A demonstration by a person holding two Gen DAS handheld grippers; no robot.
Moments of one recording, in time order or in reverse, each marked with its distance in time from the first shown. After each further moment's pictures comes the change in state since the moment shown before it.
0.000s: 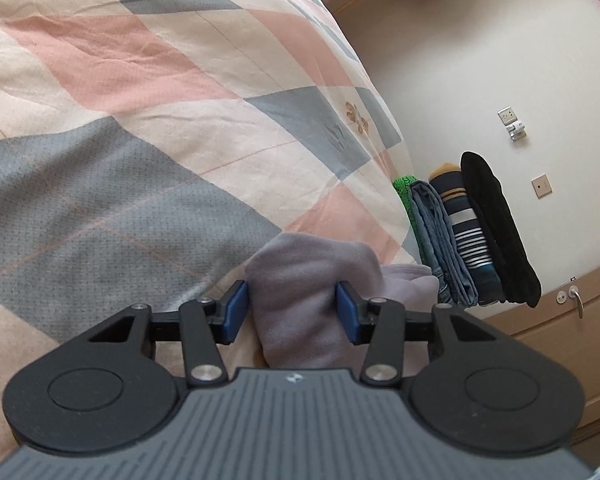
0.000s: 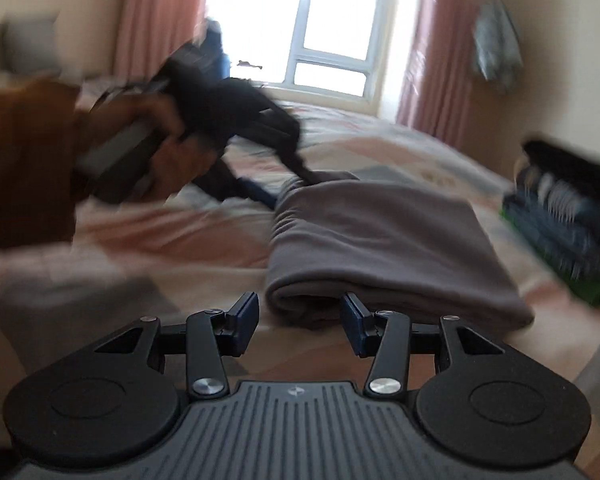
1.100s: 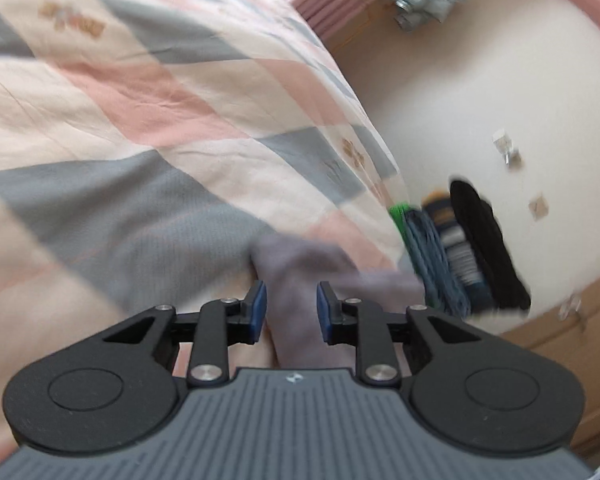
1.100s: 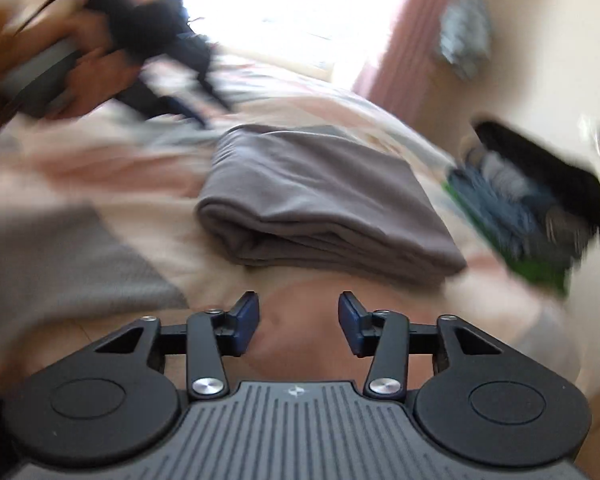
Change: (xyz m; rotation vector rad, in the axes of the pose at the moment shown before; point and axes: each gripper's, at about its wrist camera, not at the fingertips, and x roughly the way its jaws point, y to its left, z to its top) left arm -0.064 -0.018 -0.037 0.073 -0.122 0.042; right arm 0.003 -0.038 -0.005 0.160 0.147 -0.125
